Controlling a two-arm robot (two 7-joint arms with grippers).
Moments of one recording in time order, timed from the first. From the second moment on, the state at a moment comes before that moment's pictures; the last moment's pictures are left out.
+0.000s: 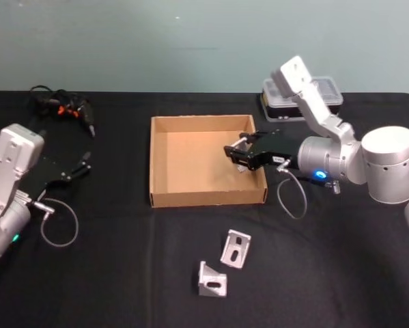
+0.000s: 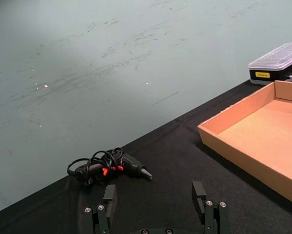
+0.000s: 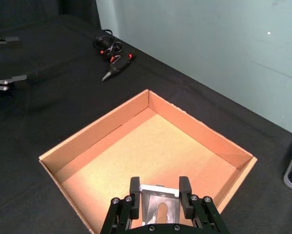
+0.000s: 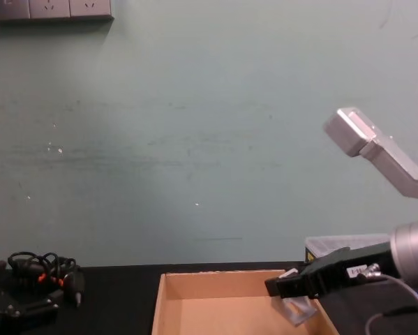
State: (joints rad) left arm -0.20 0.60 0.45 -1.41 -0.25 -0.12 0.03; right arm 0.62 0.40 -0.59 -1.20 0.35 0.36 0.51
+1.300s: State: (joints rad) left arm -0.20 0.60 0.45 -1.41 -0.25 -0.12 0.03; right arm 0.59 0.39 -0.55 -1.24 0.30 0.33 0.54
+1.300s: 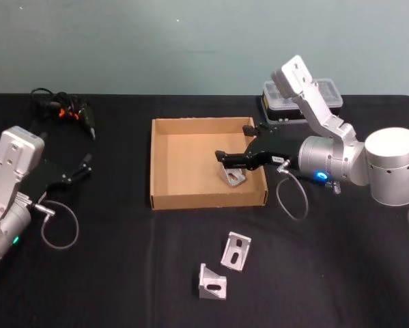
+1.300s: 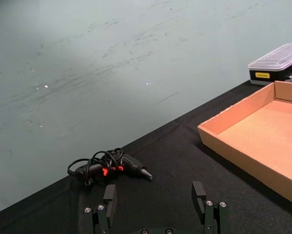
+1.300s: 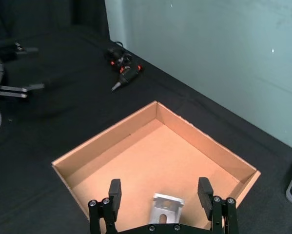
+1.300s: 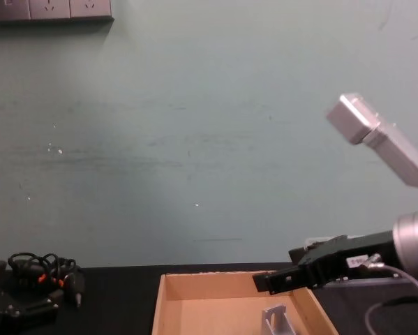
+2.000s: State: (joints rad) left arm -0.20 0.60 0.45 -1.41 -0.25 -0.12 0.03; right arm 0.43 0.66 -0.53 -1.72 0.43 0.49 0.65
